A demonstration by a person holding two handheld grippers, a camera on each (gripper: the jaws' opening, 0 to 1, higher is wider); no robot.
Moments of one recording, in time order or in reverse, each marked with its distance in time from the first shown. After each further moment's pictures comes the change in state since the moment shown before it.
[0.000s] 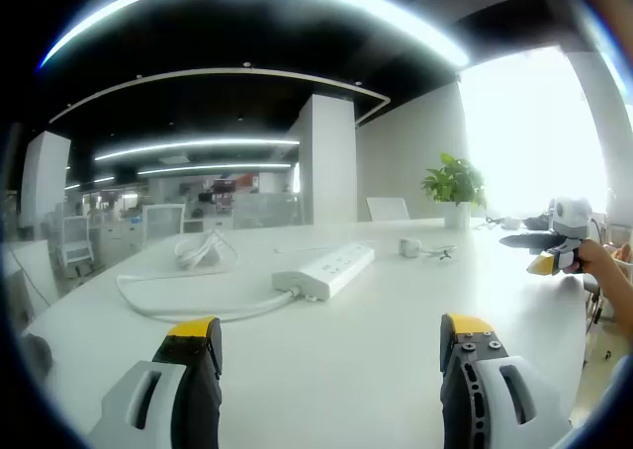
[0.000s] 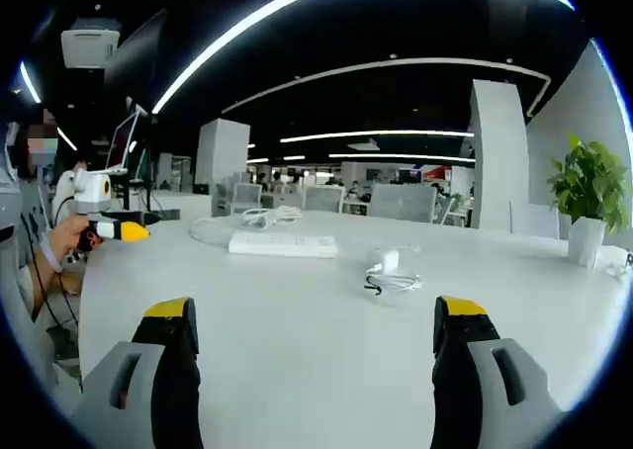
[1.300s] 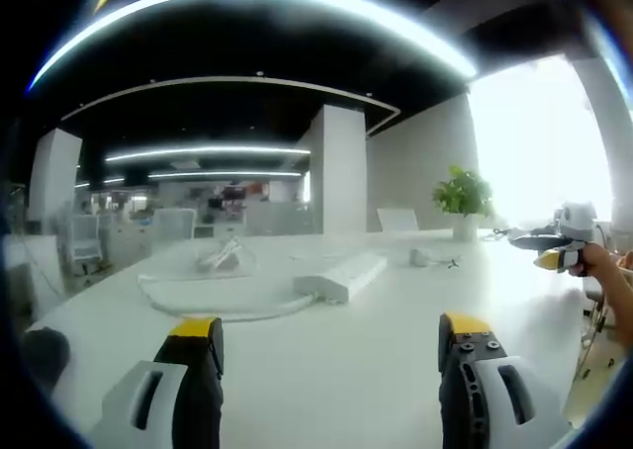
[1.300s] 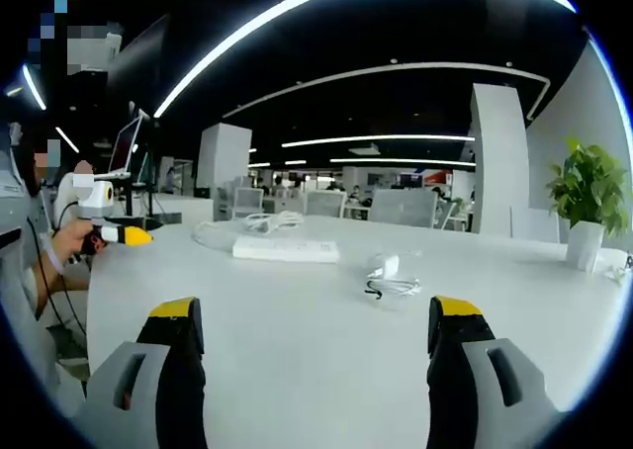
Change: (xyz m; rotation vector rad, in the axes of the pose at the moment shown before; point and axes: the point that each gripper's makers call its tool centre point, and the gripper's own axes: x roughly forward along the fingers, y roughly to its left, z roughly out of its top) left arm -0.007 0.011 -0.006 -0.022 0.002 0.016; right arm -0.008 0.004 0.010 -0.019 -0.014 0.012
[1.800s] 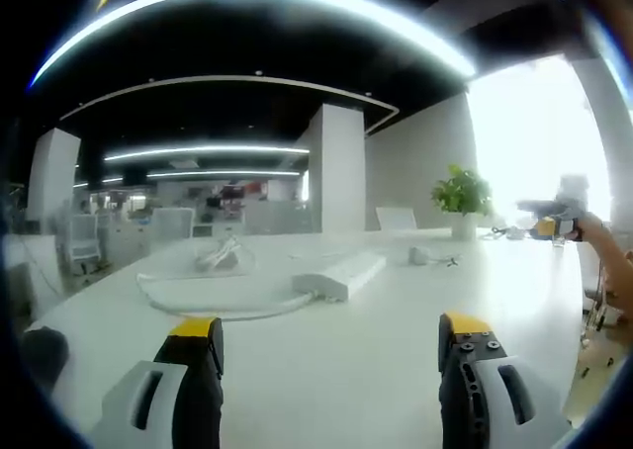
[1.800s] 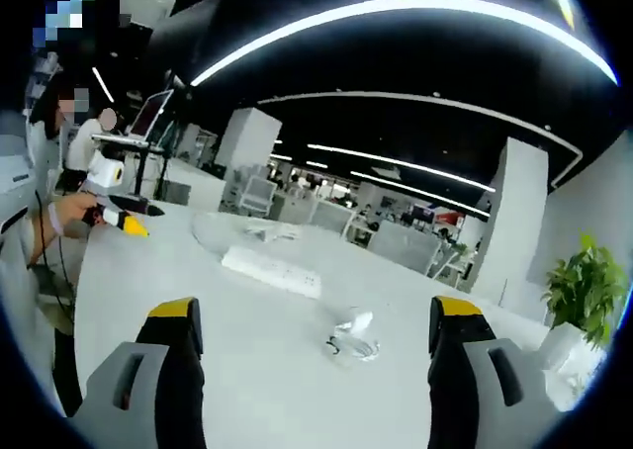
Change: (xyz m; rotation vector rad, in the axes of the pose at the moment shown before) left arm 0.001 -0.001 -0.002 0.002 0.005 -0.008; right arm 0.006 -0.023 0.072 -0.321 -0.001 0.064
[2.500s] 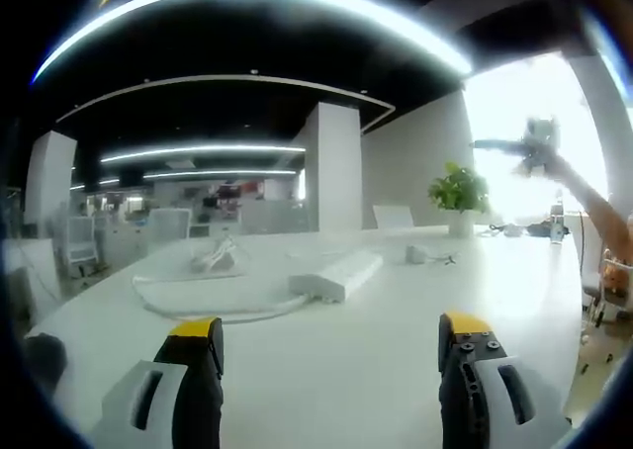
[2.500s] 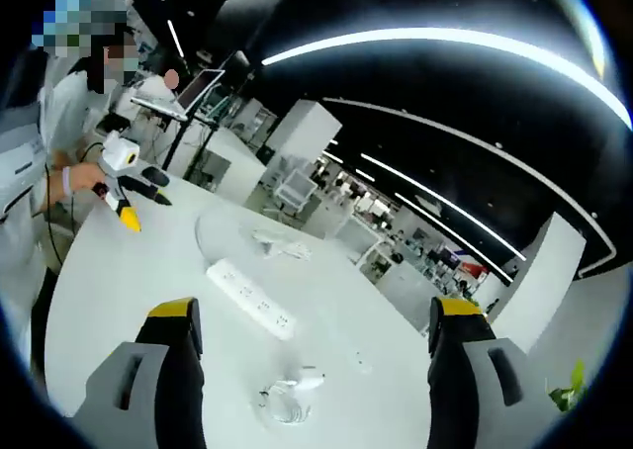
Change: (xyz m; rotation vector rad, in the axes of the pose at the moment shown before) left arm 0.005 -0.003 0.001 0.014 0.012 -0.015; right arm 0.063 -0.041 0.086 -0.308 -0.016 0.192
